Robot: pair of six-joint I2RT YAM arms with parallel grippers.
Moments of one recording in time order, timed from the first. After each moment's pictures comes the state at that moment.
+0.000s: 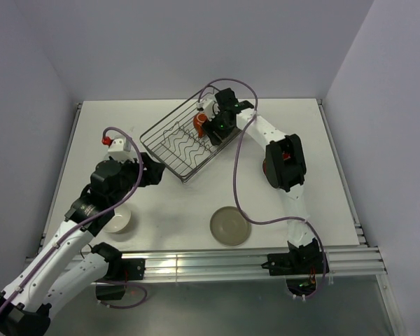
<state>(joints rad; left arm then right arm) -0.51 0.73 0.70 -0.25 -0.10 -0.47 0.43 2.30 2.04 -0.74 -0.21 -0.45</state>
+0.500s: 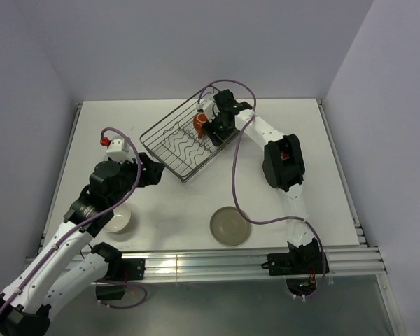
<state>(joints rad) -0.51 0.72 0.70 -0.26 -0.11 -0.49 0.43 2.33 2.04 -0.74 -0.13 -0.44</state>
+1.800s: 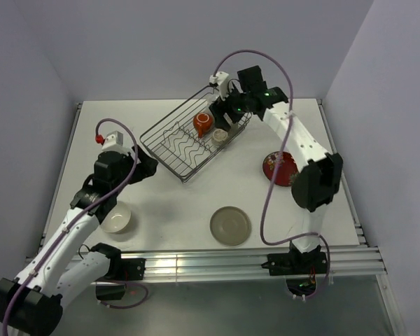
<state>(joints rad) -0.39 0.84 0.70 -0.29 -0.11 -0.63 0.39 1.95 1.97 -0.80 -0.35 -0.43</state>
